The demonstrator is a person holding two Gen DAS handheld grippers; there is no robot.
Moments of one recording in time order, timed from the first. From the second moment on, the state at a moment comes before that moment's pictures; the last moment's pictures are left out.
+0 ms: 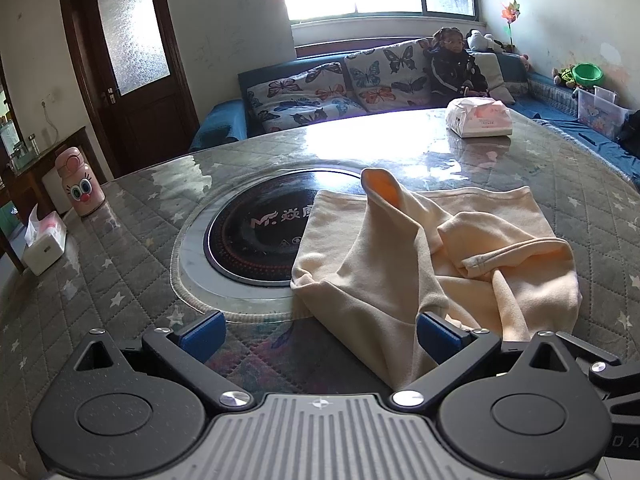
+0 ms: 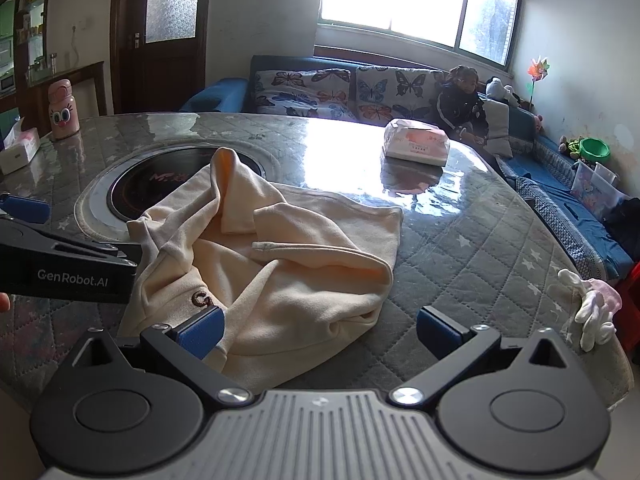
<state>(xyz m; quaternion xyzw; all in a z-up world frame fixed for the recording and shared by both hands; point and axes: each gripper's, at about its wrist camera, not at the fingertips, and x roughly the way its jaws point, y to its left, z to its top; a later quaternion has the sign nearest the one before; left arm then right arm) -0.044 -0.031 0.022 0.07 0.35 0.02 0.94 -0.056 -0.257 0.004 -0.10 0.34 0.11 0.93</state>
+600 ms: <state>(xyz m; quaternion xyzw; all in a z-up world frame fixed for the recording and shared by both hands) -0.043 -0.029 0.024 0.07 0.34 0.02 0.94 -0.057 -0.254 0.008 -0.09 0.34 0.11 0.93</state>
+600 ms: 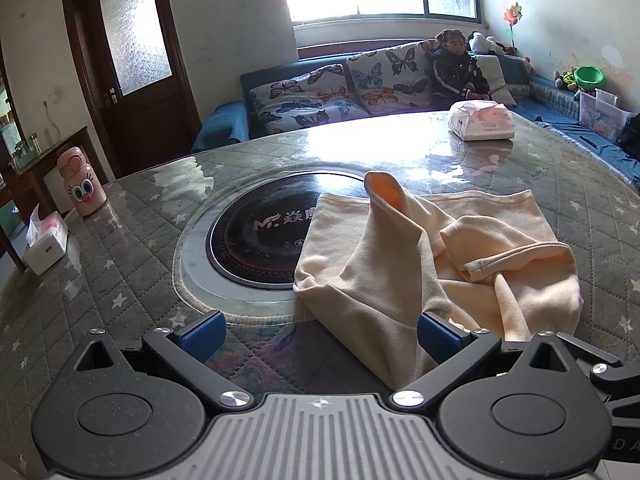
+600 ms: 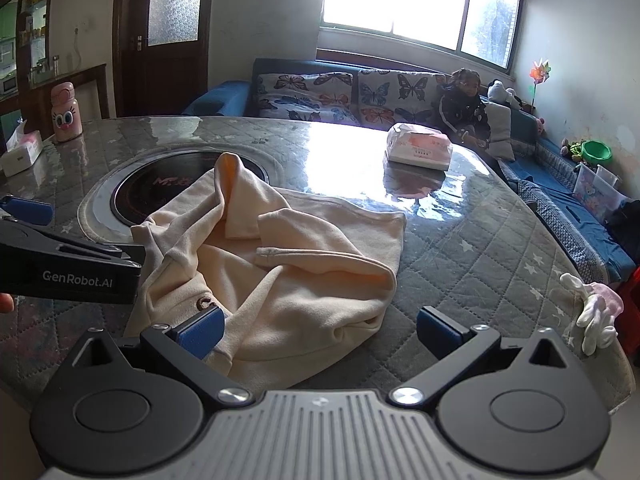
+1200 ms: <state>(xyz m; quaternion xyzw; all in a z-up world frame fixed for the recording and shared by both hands) -0.038 -0.011 0.027 0.02 0.35 0.01 0.94 -0.054 -0.246 0.008 -0.09 0.34 0.12 0.93</state>
